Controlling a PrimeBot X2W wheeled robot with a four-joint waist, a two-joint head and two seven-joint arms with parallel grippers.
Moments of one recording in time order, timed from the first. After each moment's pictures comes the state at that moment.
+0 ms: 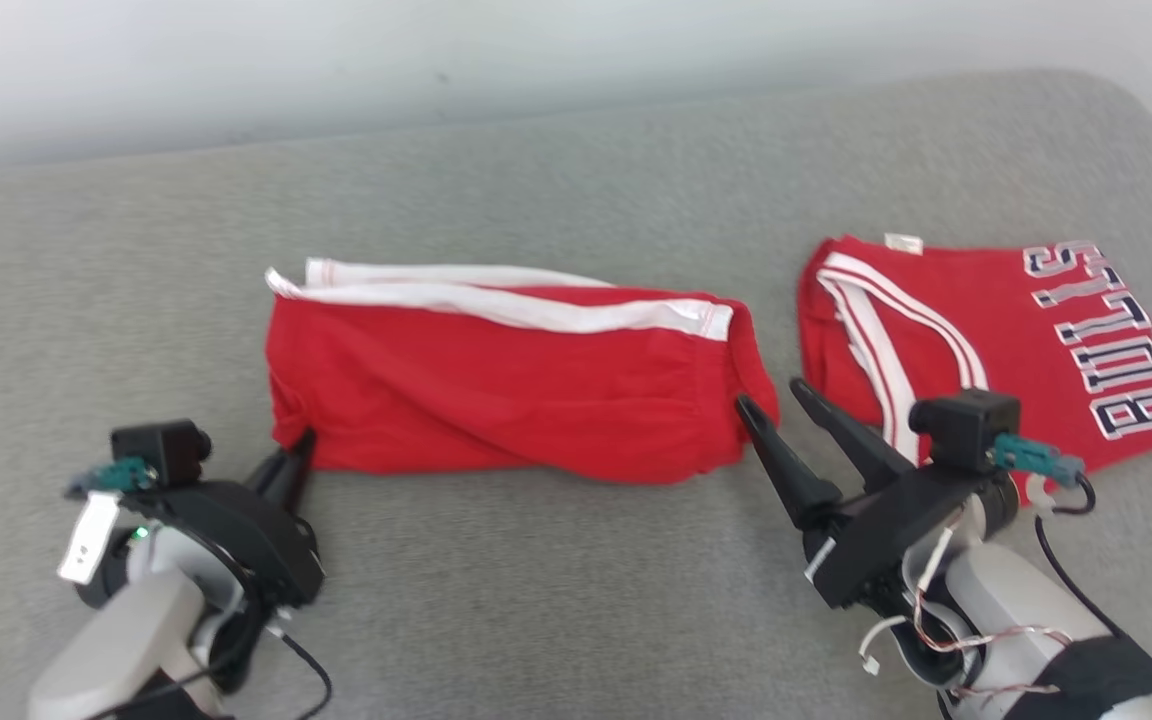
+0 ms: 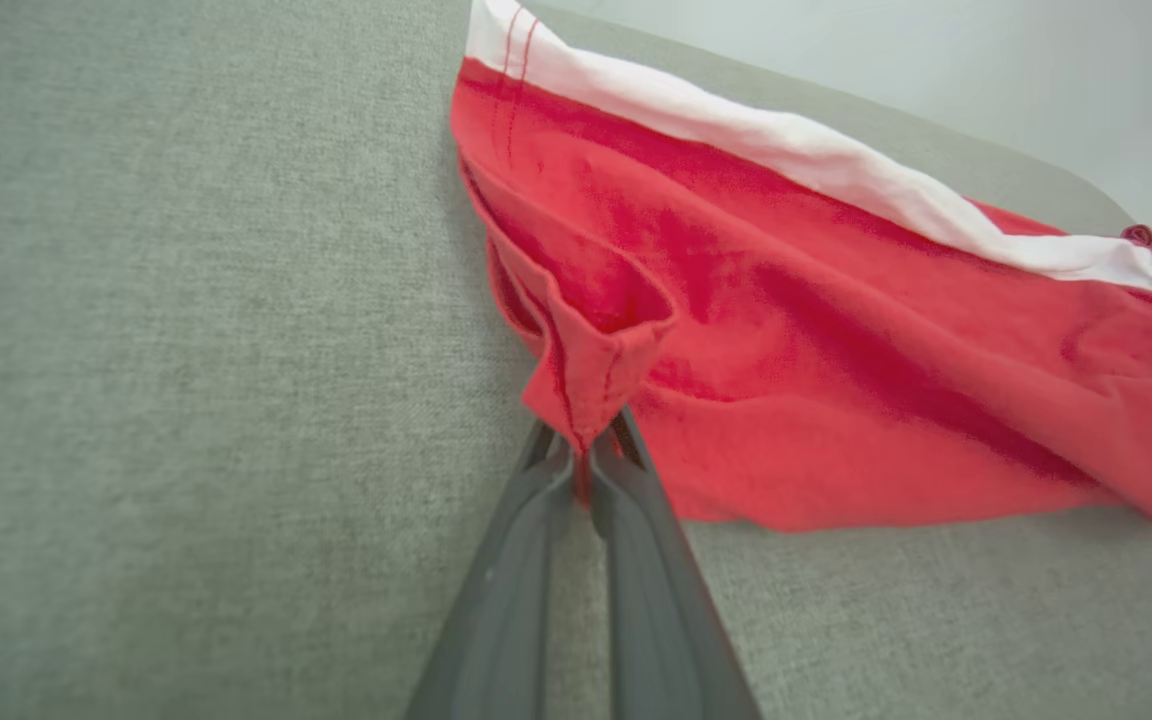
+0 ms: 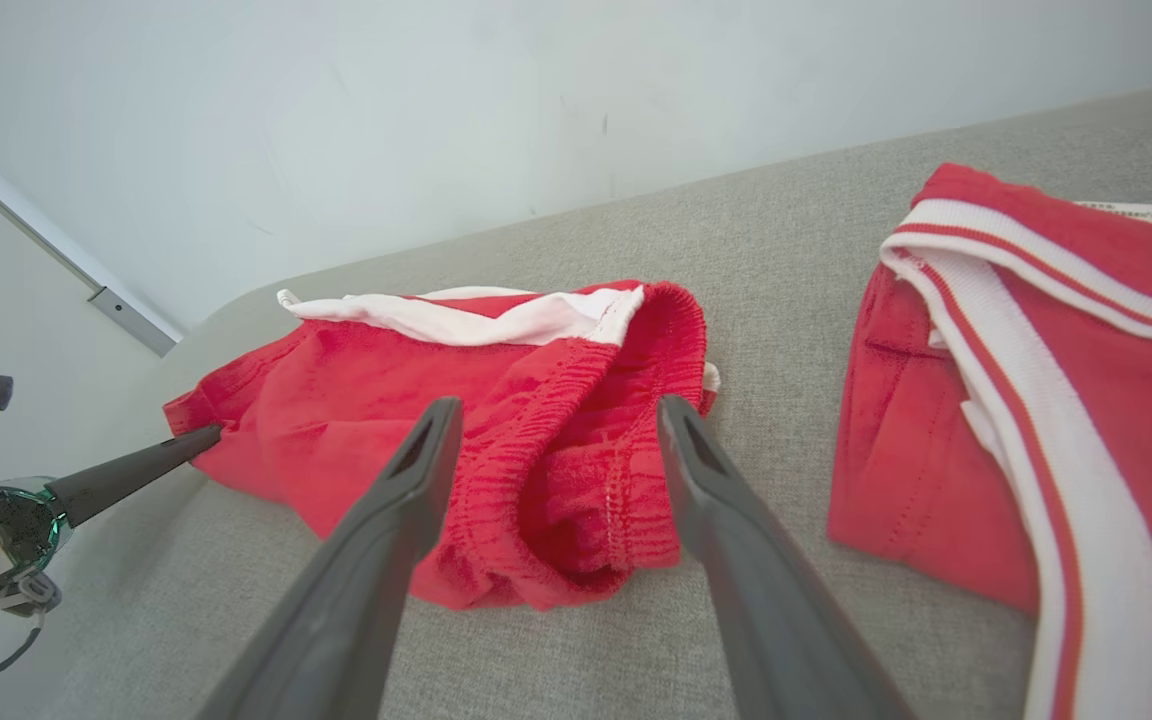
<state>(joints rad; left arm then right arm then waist) -0.70 0.30 -0.84 0.91 -0.96 -0.13 -0.16 -0.46 -0.26 0.55 0.40 0.83 0.12 -0.14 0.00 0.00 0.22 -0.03</state>
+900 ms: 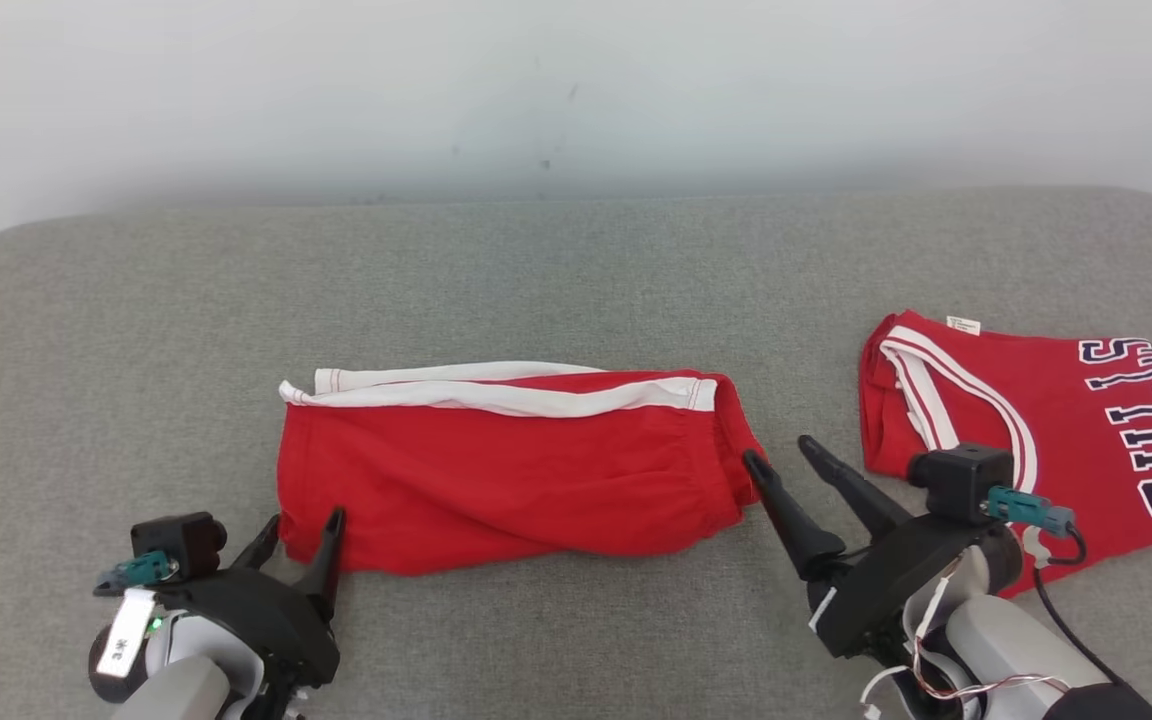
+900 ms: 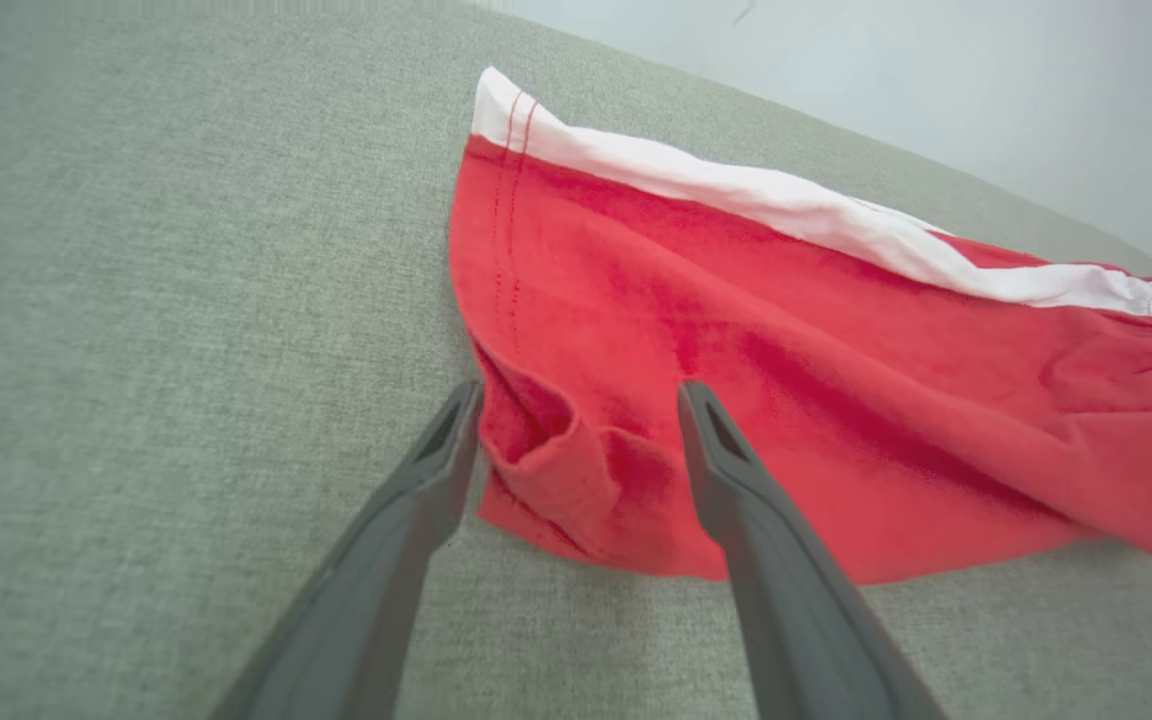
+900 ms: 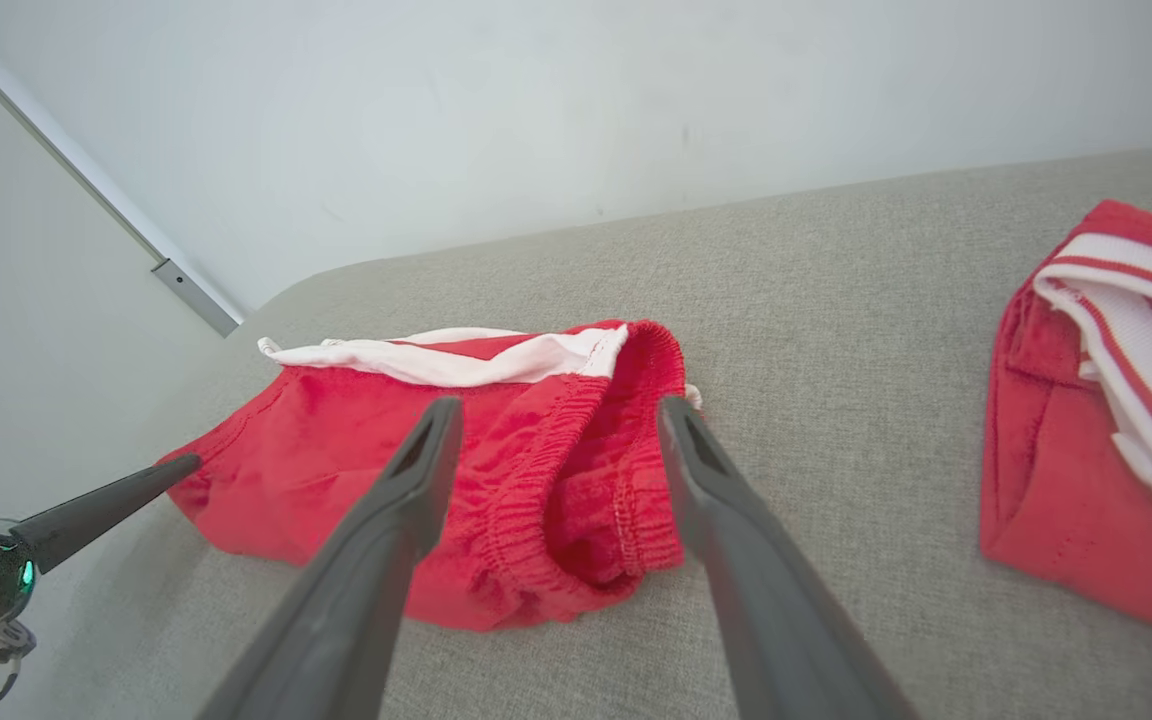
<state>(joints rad) -0.56 0.27 -0.83 0.89 -0.96 -0.07 -0.24 -0.37 -0.26 0.56 0.40 0.84 0.09 -0.14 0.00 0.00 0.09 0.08</state>
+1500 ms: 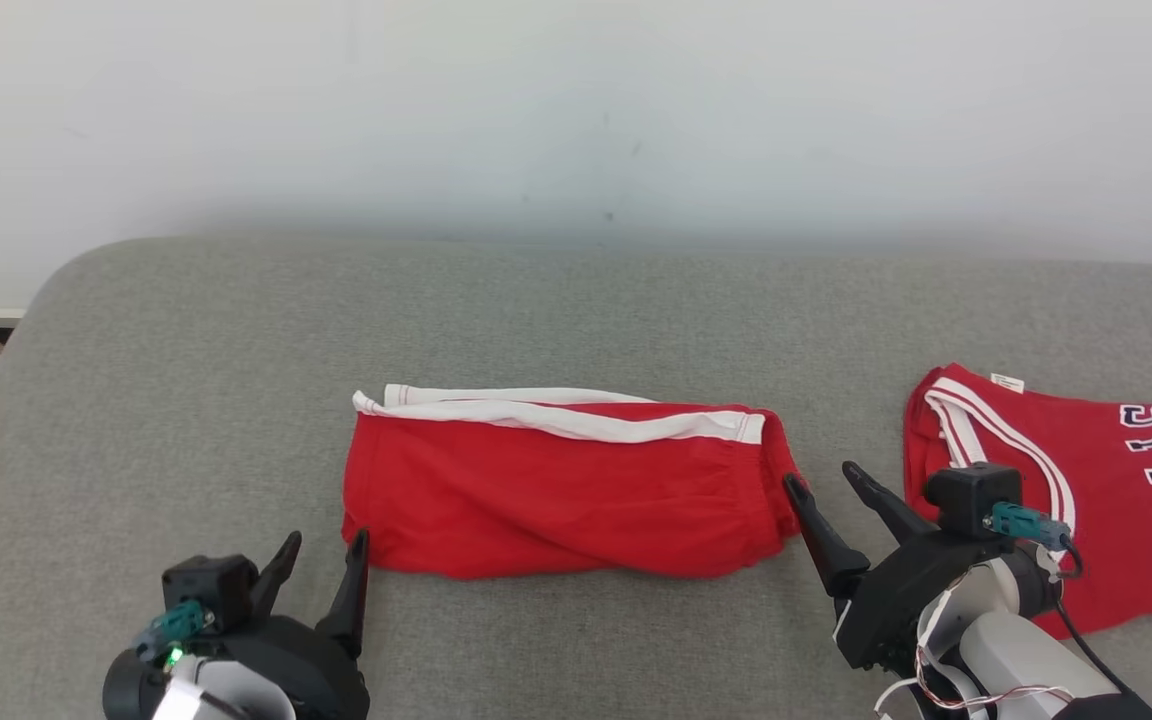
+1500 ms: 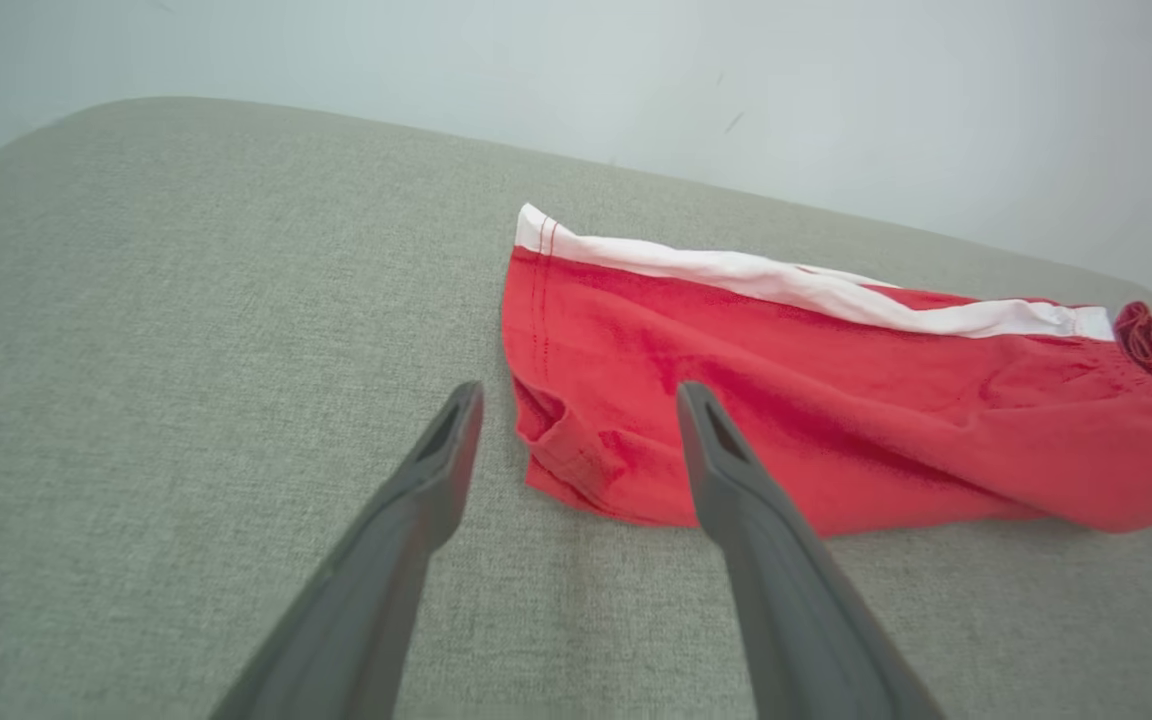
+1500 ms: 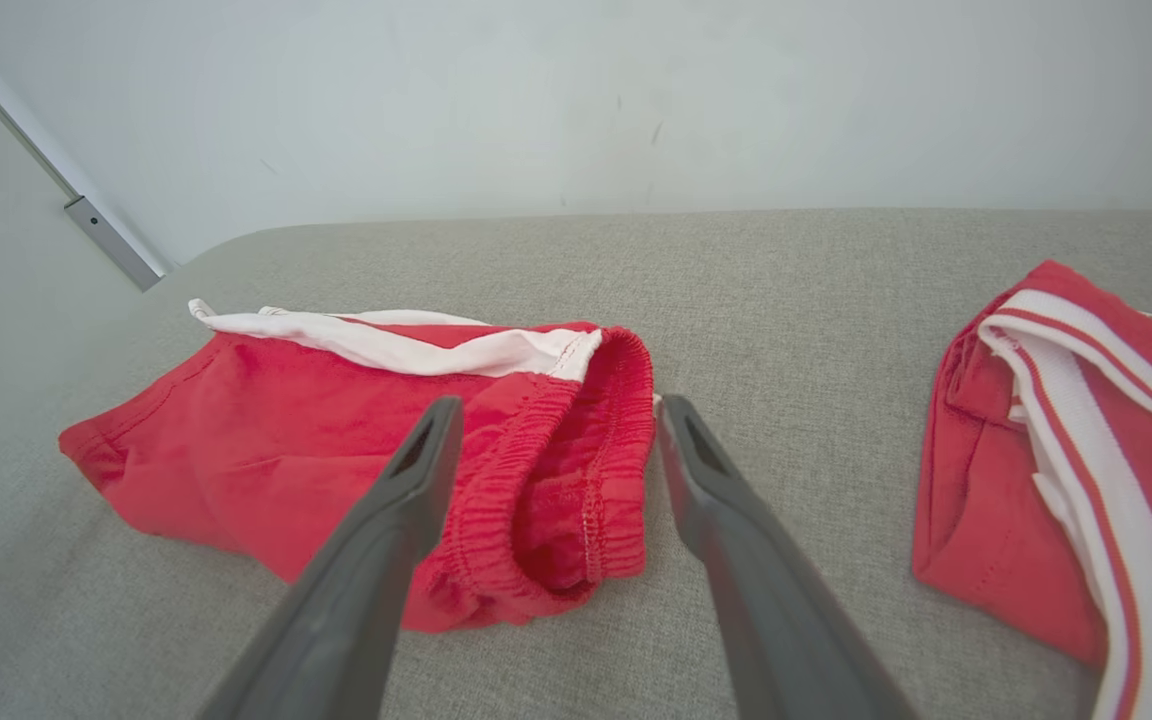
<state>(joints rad) -0.41 0.31 -0.76 0.61 -0.78 0.11 -0.25 -0.37 -0.28 0.57 0.49 0.78 0.00 -0.14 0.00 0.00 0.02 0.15</state>
